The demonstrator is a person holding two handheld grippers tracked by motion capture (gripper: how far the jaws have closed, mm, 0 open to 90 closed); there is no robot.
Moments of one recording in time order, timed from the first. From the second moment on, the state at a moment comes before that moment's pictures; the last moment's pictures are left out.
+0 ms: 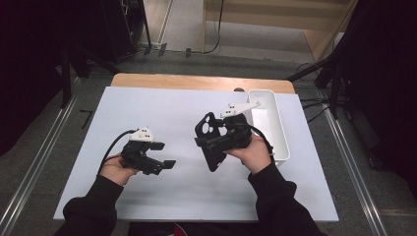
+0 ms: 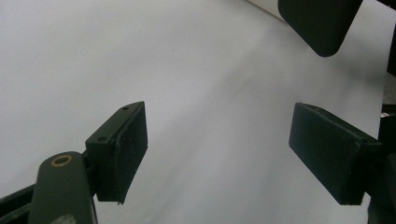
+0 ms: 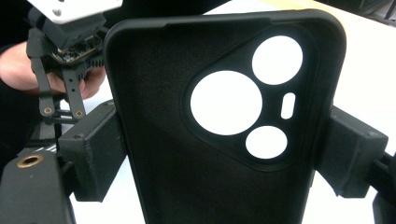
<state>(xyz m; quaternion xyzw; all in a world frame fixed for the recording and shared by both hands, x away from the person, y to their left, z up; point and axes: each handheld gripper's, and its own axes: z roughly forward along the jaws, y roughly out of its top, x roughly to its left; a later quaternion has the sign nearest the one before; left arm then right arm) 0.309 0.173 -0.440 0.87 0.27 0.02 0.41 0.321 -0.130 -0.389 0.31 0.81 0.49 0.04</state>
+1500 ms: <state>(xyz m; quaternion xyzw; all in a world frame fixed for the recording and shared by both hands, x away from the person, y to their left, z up) 0.293 0.201 -0.461 0.87 0.30 0.03 0.40 0.331 -0.186 -0.358 0.37 0.77 0.51 0.11</state>
